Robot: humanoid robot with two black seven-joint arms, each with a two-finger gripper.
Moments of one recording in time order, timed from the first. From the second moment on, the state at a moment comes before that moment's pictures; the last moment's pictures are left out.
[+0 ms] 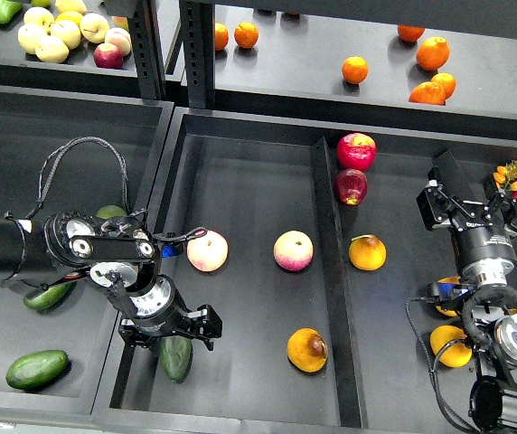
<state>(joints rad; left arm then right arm) -1.18 0.10 0.50 -0.92 0.22 -0.49 0.49 0.14 0.01 1.64 1.17 0.34 0.21 -0.14</state>
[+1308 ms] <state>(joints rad) -1.08 0.00 0.50 -0.75 0.28 -0.49 0.49 0.14 0.01 1.62 1.17 0.34 0.21 -0.14</state>
